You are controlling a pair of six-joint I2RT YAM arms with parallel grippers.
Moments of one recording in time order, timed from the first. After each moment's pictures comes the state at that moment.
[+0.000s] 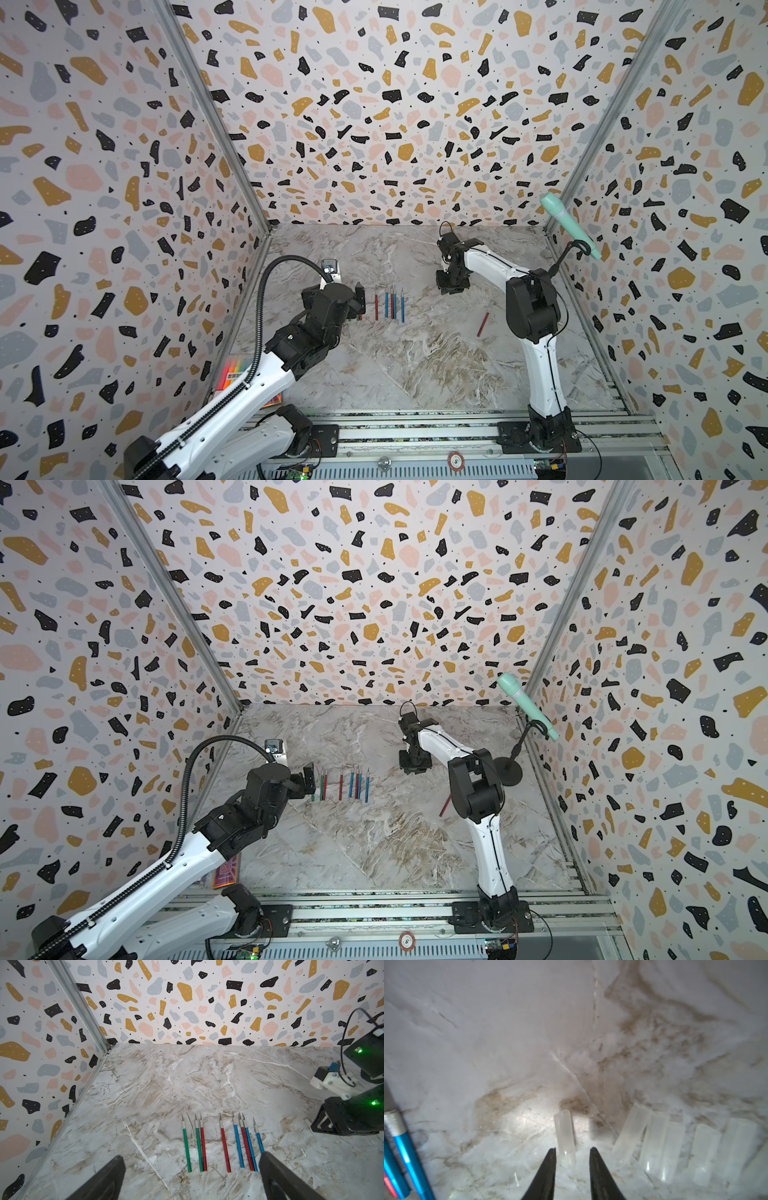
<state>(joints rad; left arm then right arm) -0.65 0.94 0.84 -0.42 -0.58 -0.32 0.44 2.21 1.84 -0.99 -0.07 0.32</state>
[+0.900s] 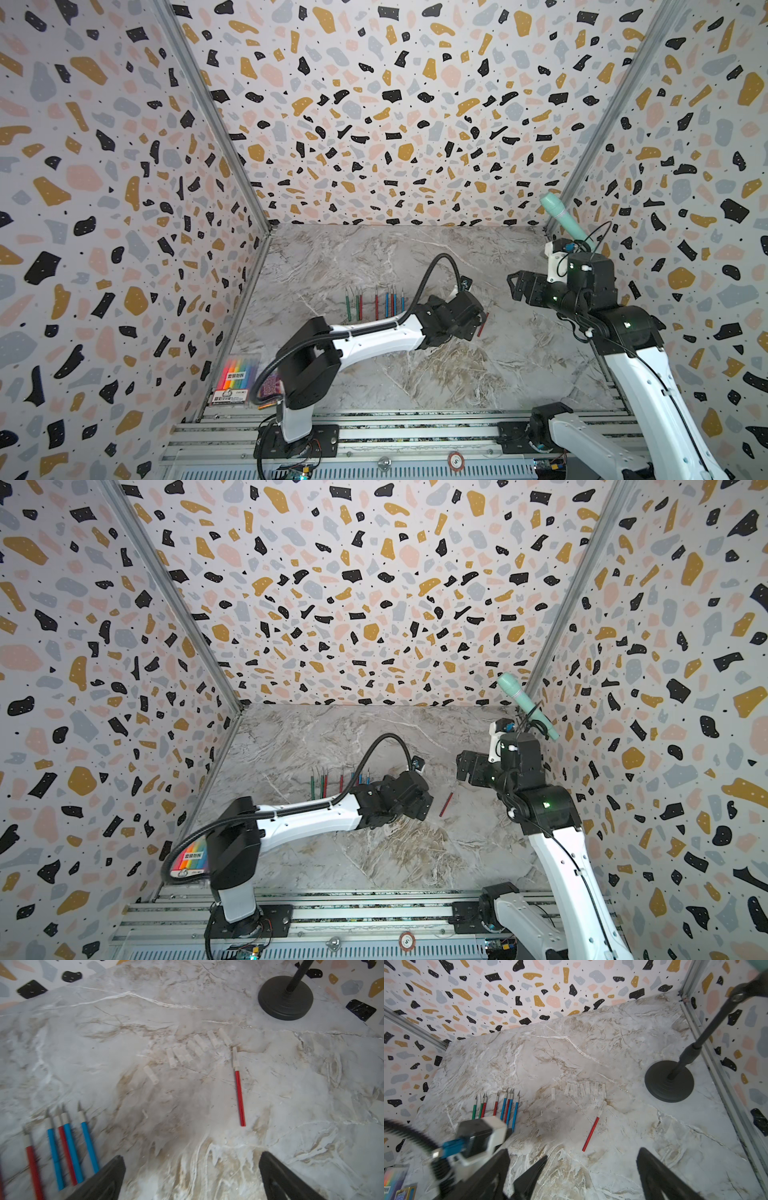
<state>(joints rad) -1.12 1.92 1.50 -0.42 -0.39 -0.40 0.22 0.89 1.24 -0.94 -0.01 0.31</state>
